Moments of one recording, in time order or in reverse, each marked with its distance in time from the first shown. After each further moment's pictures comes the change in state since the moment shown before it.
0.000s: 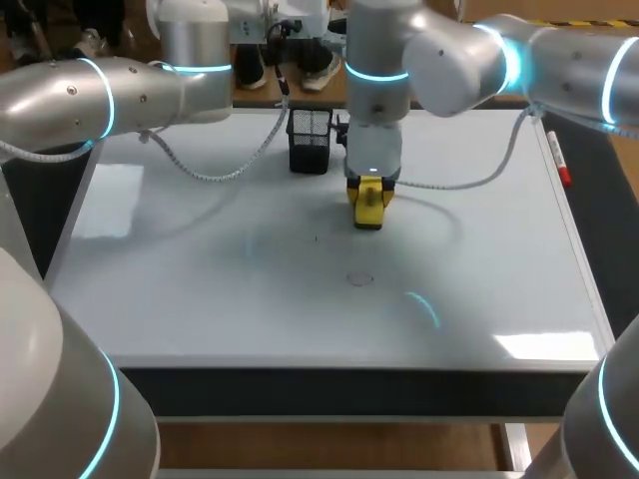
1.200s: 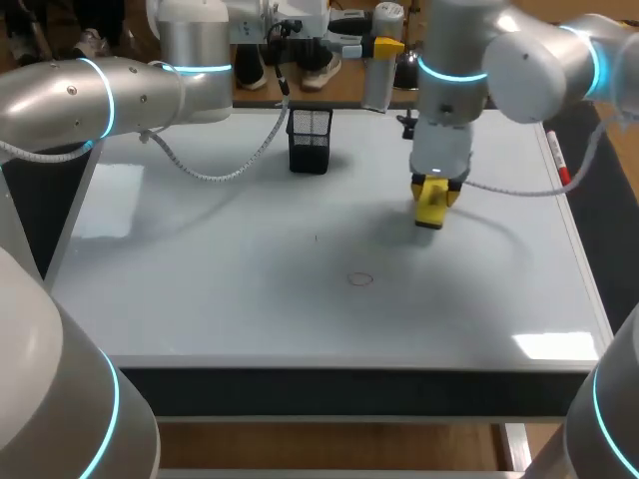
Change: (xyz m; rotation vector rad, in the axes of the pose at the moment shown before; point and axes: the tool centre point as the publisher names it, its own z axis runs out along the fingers) left arm 0.000 0.000 0.000 0.000 0.000 0.000; right arm 0.109 0.013 -0.028 0.066 -0.010 0.191
